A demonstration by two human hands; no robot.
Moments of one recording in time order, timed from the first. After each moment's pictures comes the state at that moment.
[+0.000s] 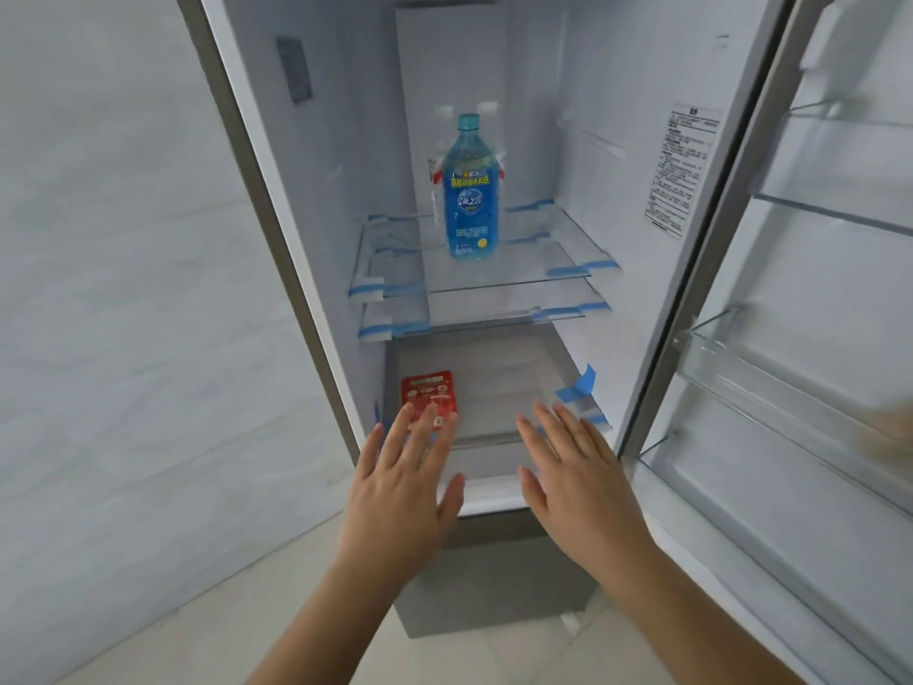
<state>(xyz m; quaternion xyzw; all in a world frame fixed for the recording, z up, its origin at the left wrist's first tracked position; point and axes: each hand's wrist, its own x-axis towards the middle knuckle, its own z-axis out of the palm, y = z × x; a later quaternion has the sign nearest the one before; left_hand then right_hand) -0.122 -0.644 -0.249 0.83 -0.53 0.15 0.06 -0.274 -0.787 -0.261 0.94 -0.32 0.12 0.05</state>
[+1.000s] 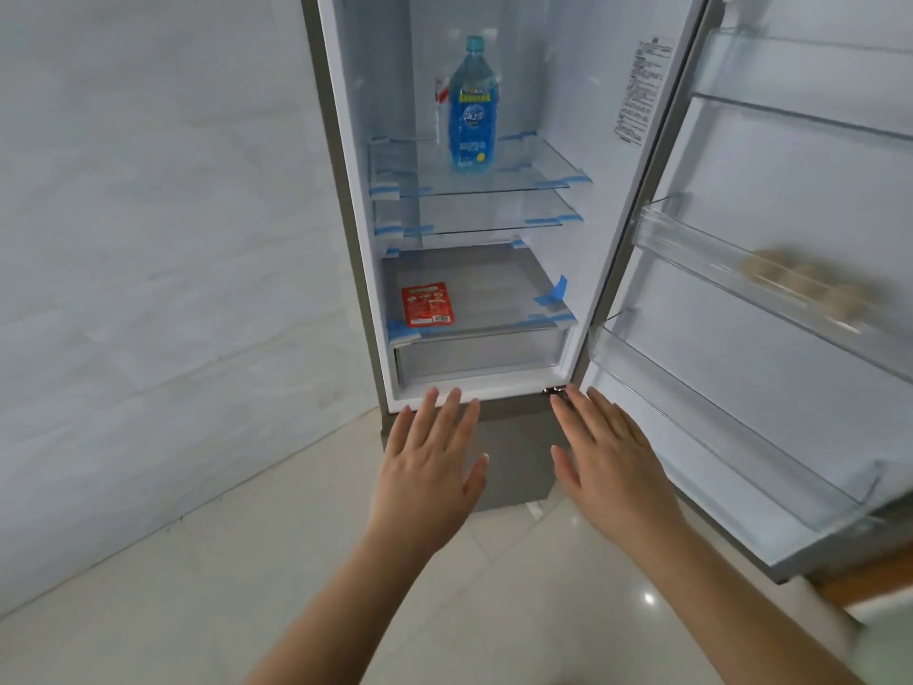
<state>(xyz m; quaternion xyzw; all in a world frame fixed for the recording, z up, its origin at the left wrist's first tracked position) -0.228 -0.476 -0.283 0.80 -0.58 0.09 0.10 -0.404 -0.609 -0.275 0.92 -0.36 0.12 0.05</state>
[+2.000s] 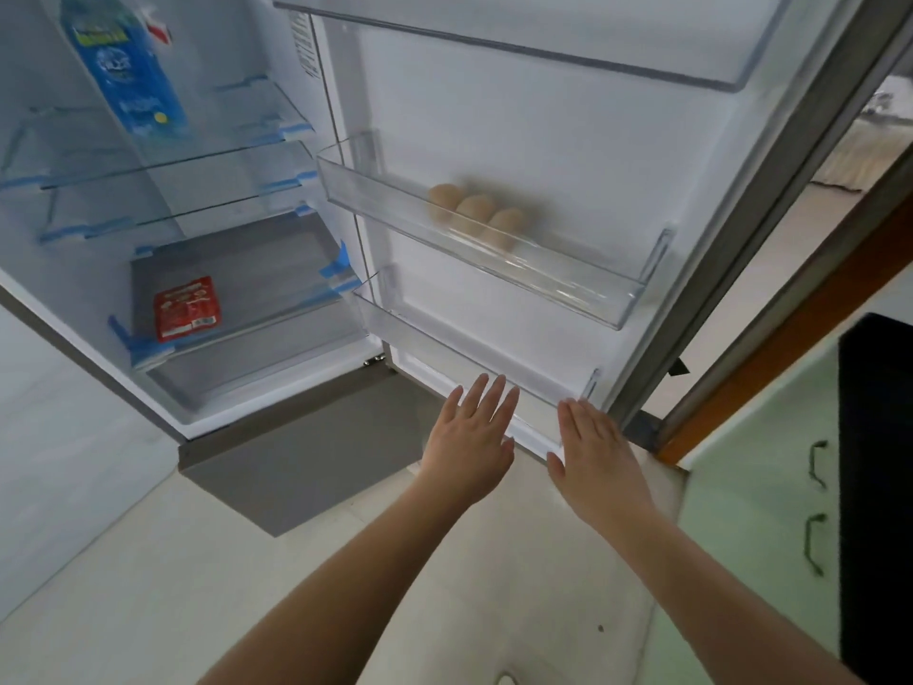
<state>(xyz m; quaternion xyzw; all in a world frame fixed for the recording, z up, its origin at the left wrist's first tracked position) -0.495 -0.708 -0.343 0.65 -0.76 -0.05 0.01 -0.671 -0.725 -0.335 0.83 -0.55 -0.03 -0.01</state>
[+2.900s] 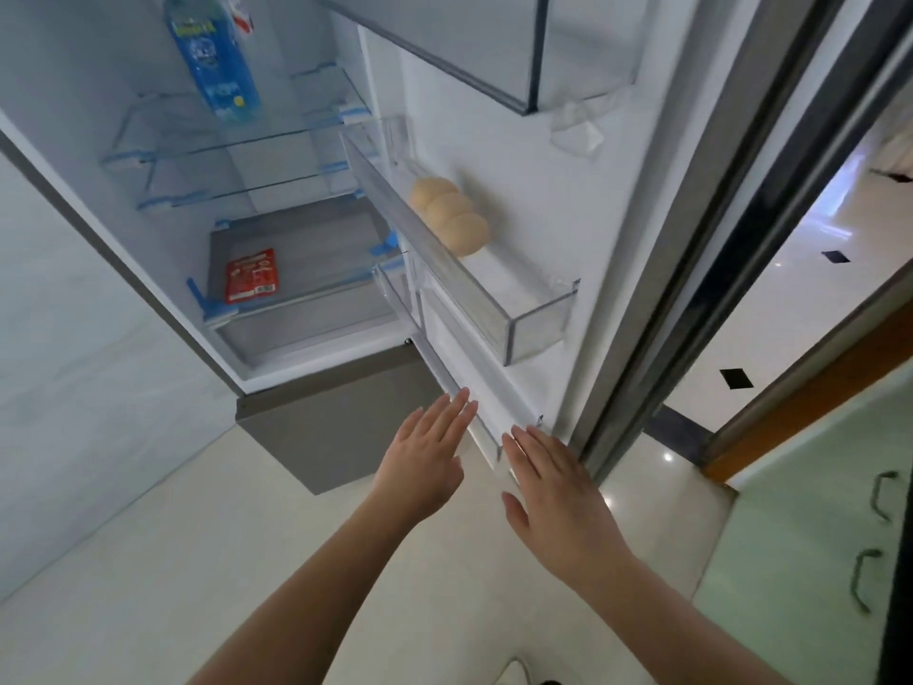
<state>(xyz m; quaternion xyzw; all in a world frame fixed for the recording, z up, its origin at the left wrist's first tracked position) -0.461 -0.639 -0.364 0.72 -0.69 -0.05 0.06 -0.658 -0.670 -0.355 0.92 -0.38 0.13 -0.03</state>
